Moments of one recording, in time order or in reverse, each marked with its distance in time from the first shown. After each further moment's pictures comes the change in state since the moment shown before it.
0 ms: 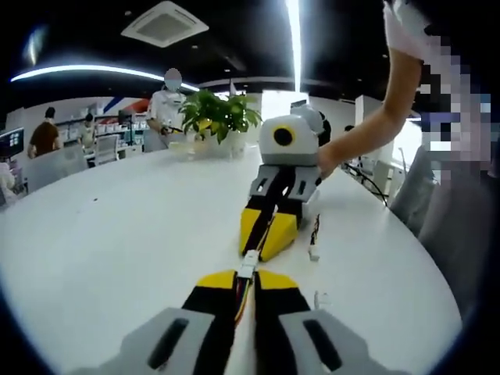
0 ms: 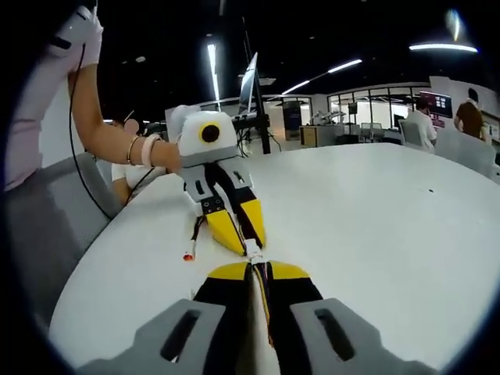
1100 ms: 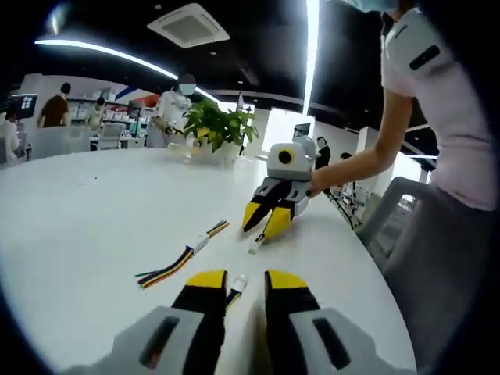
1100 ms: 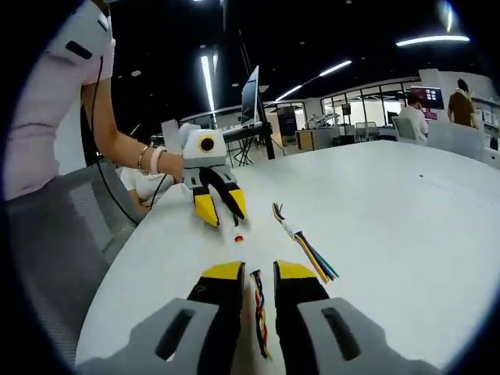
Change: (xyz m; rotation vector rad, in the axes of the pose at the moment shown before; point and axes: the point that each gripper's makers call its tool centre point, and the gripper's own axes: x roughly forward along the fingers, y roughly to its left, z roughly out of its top) left arm -0.045 -0.053 -0.006 -0.162 -0.077 -0.035; right arm -0.043 0.051 -0.018 0.042 -0.024 0.019
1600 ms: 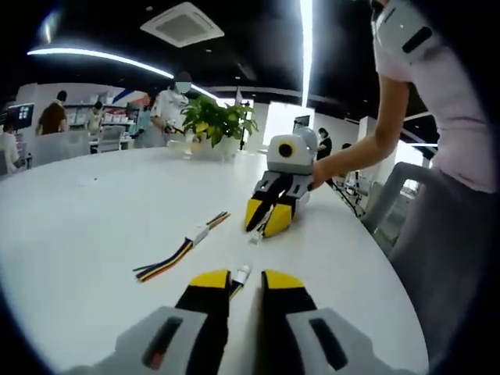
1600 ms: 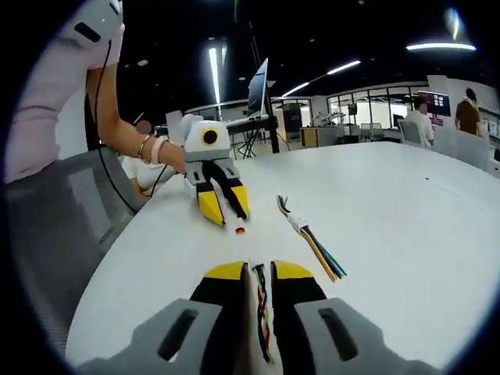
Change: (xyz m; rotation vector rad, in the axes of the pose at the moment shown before) left arm 0.001 0.007 -0.011 0.057 0.041 0.019; right arm 0.004 -0.013 -0.012 -0.039 0.016 -0.002
